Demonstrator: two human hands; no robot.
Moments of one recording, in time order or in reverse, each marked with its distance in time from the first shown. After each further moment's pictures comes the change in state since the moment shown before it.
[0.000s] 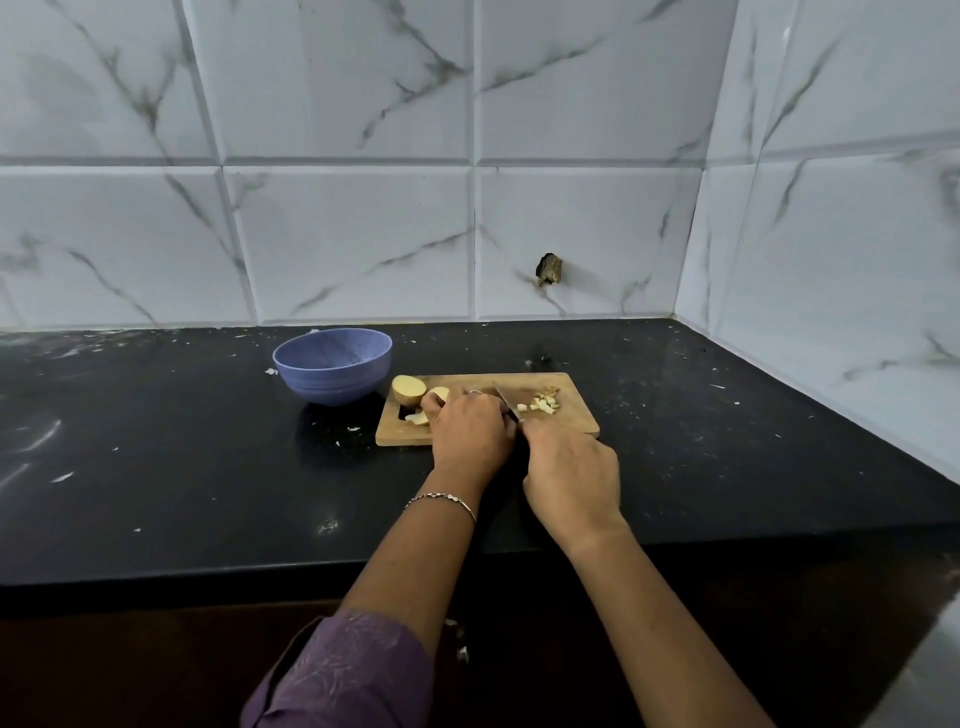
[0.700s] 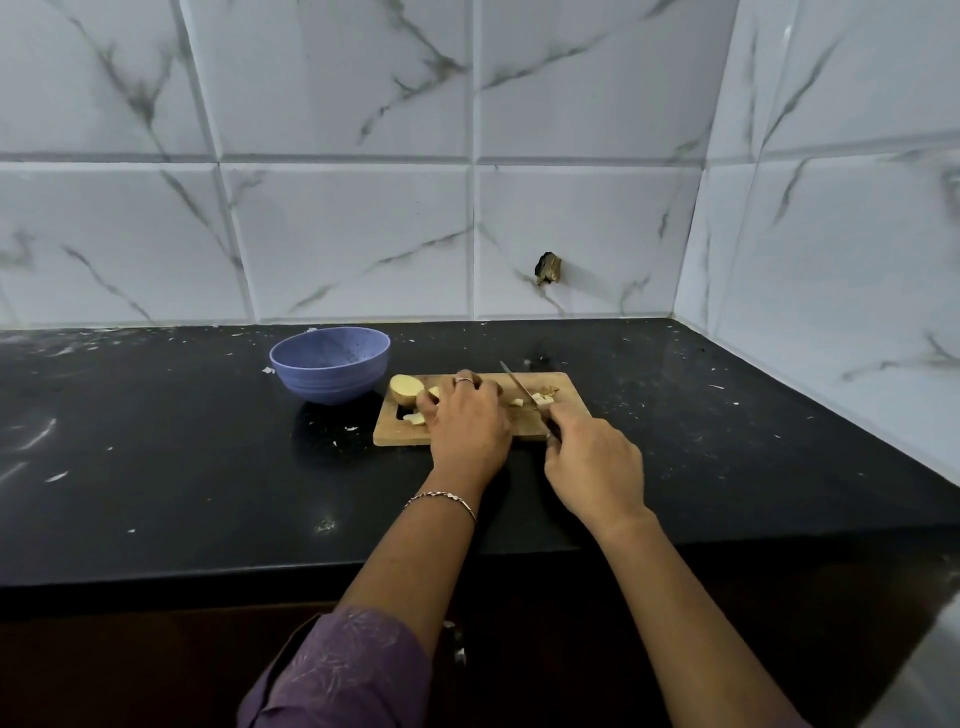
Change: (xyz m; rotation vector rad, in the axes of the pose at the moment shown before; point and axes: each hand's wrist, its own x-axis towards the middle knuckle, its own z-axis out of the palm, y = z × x) left_hand 0.002 0.000 0.004 -0.011 0.079 -0.023; right_hand 0.010 0.027 0.006 0.116 0.059 0.081
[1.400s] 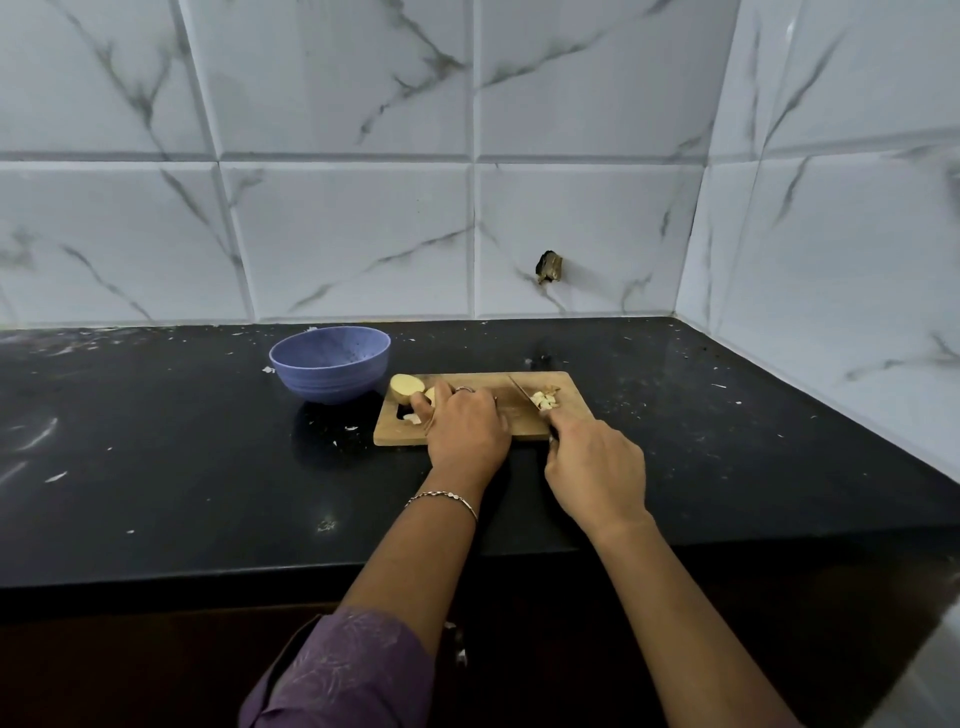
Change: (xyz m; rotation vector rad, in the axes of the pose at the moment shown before) left_hand -0.001 -0.001 -0.001 0.054 -0.059 -0.037; right_hand -0.002 -0.003 0.002 -0.085 -0.024 0.019
